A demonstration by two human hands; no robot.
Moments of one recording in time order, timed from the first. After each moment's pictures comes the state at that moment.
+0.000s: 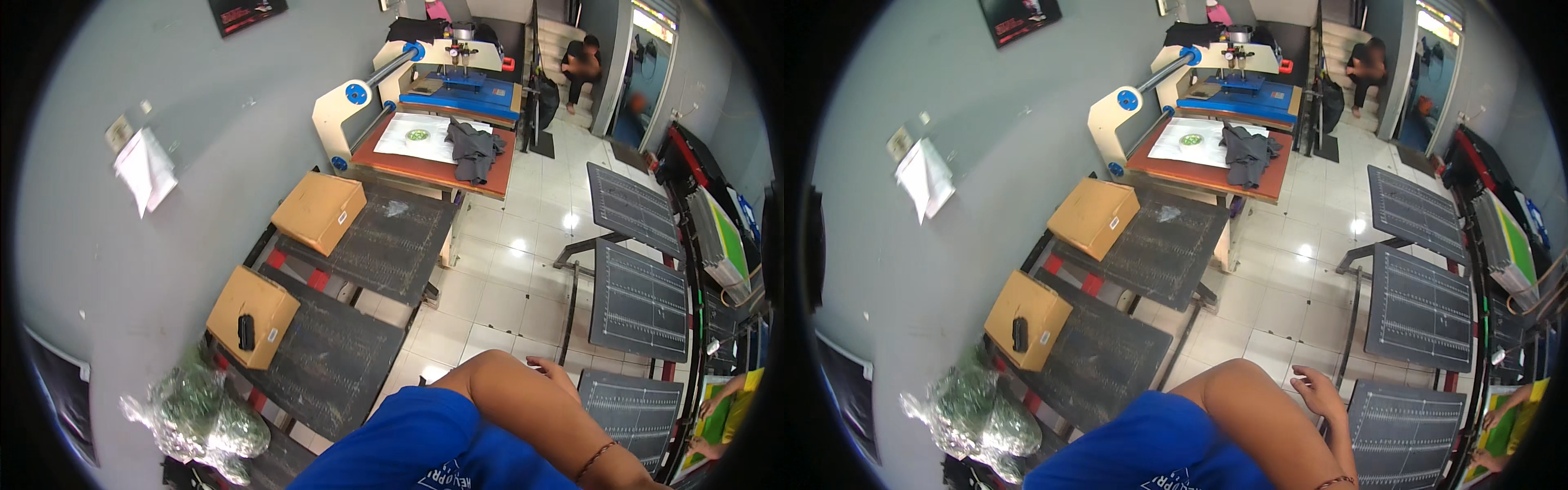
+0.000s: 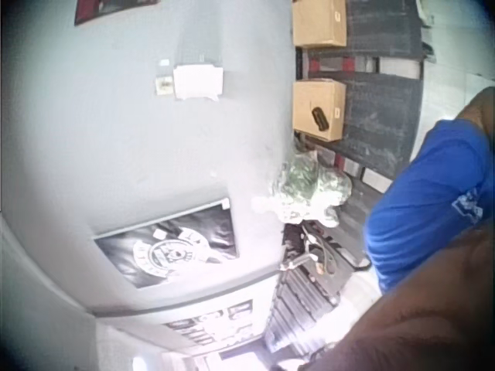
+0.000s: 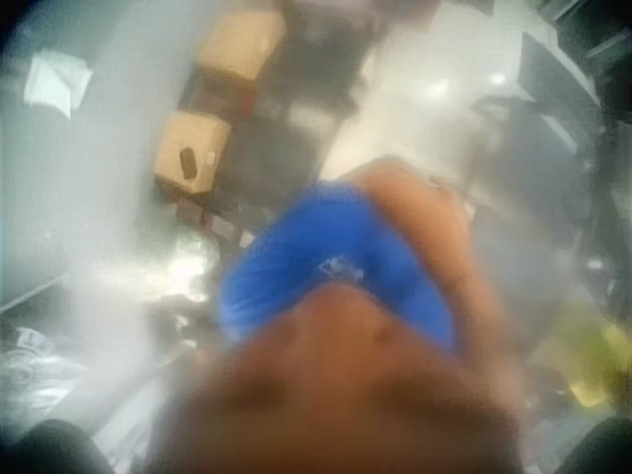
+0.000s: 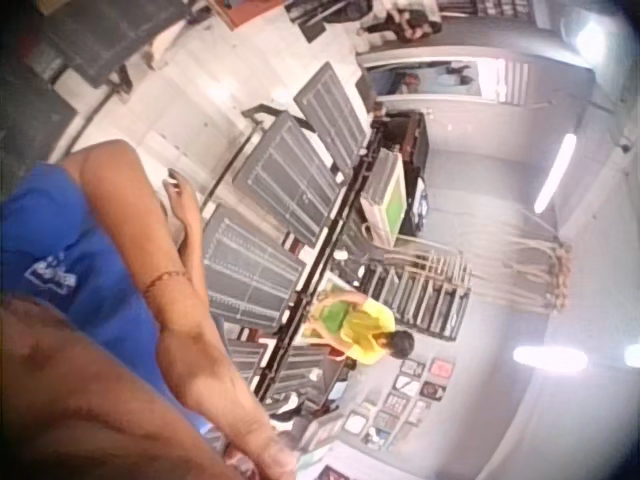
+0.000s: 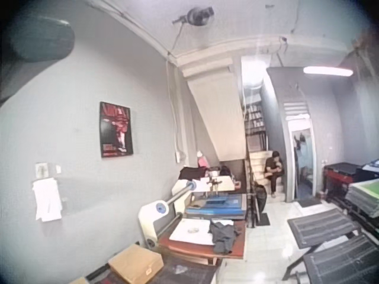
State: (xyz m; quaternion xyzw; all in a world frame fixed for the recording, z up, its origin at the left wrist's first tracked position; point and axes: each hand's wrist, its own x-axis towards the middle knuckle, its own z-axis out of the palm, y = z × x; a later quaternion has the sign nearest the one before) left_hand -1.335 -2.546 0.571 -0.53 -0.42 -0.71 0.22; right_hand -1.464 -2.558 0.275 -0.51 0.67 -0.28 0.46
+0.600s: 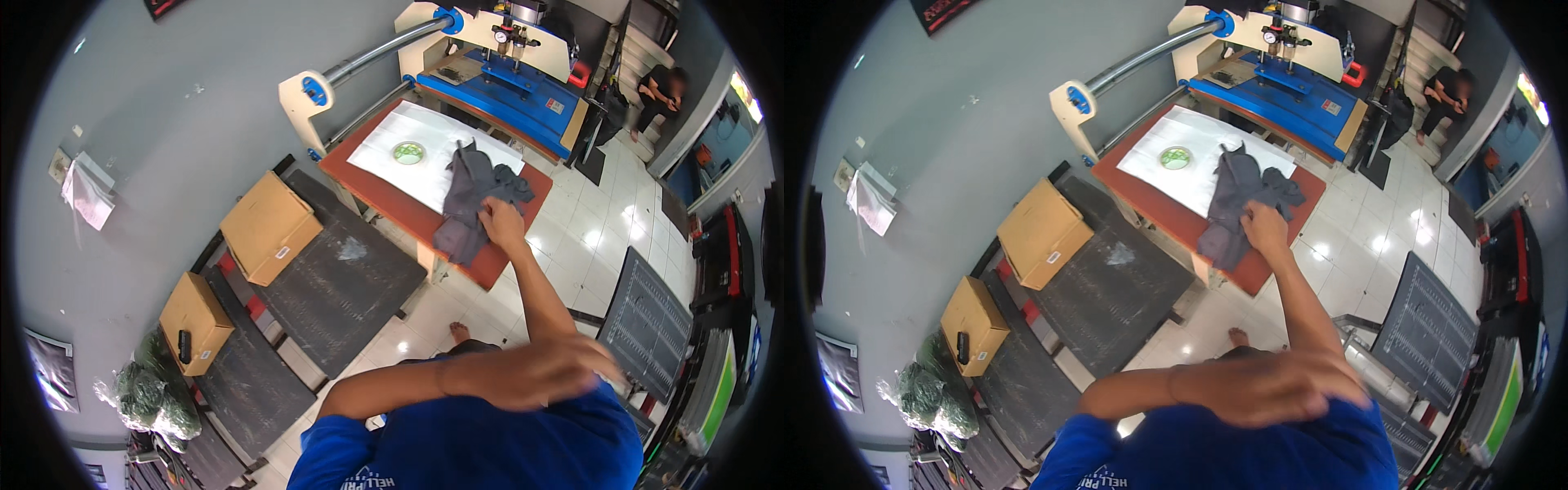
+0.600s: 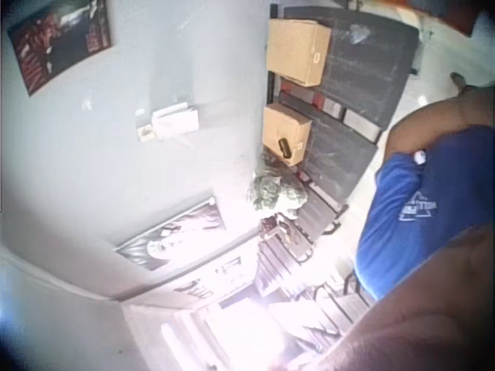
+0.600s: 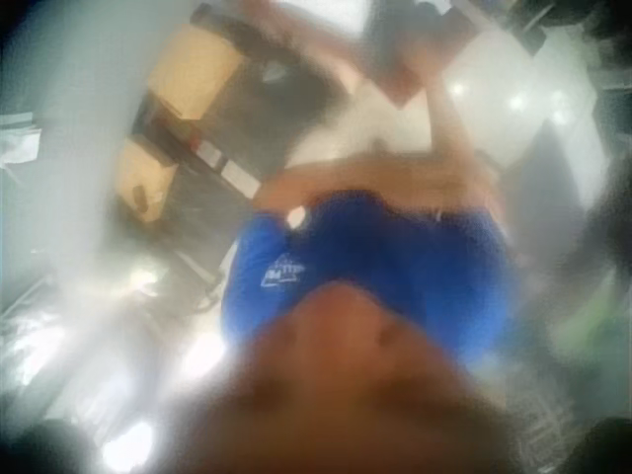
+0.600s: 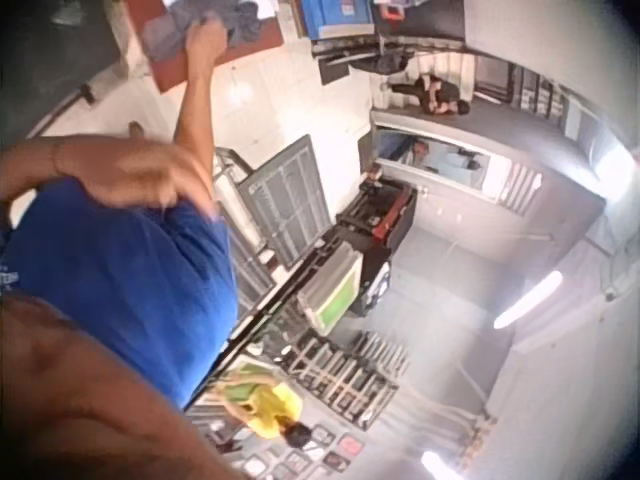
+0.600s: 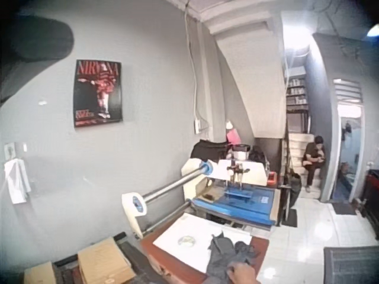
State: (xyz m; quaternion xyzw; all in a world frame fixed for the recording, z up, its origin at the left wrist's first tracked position) left_hand -1.429 -3.050 0.473 -0.02 -0.70 -0.61 0.38; right_hand -1.516 -3.265 0.305 -0.74 0.58 -0.28 0.19
